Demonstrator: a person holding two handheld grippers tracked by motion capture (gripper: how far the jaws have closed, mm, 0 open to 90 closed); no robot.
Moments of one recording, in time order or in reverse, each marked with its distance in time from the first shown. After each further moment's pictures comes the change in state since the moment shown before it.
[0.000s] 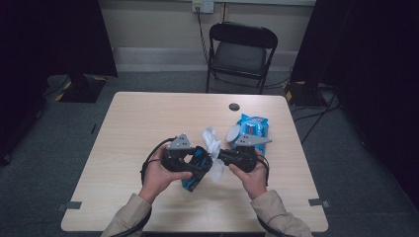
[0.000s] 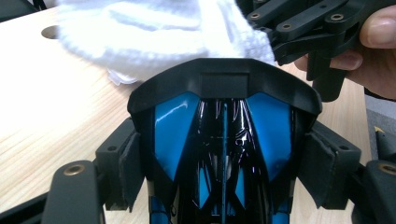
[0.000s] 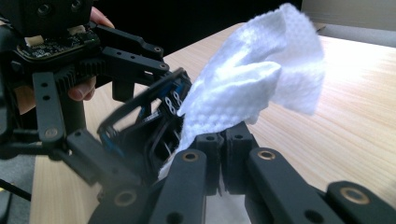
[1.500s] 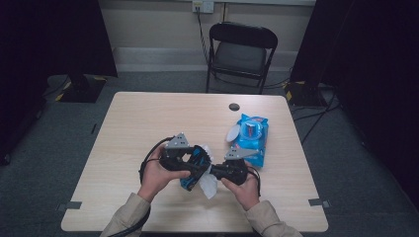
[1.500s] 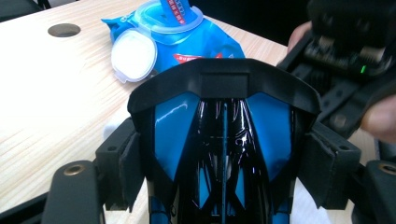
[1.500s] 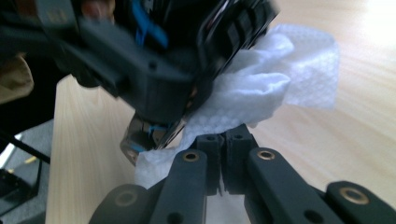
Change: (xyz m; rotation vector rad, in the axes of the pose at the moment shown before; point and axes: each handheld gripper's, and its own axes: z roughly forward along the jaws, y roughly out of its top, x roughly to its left) left arm 0.005 -0.002 -0.003 -0.005 0.008 -0.010; right arm 0.016 -0.037 0.023 0.096 0.076 0.017
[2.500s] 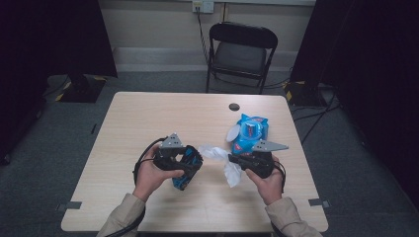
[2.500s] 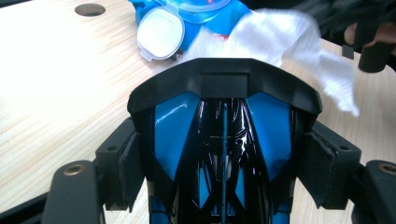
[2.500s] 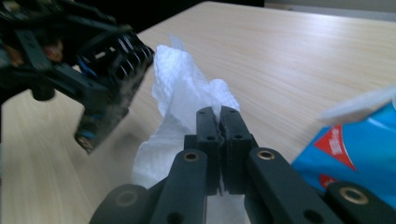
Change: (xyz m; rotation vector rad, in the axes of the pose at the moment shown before) left arm 0.015 -0.015 -0.009 0.034 0.059 -0.029; right arm -0.031 0.007 -0.065 -0.050 -0.190 0.034
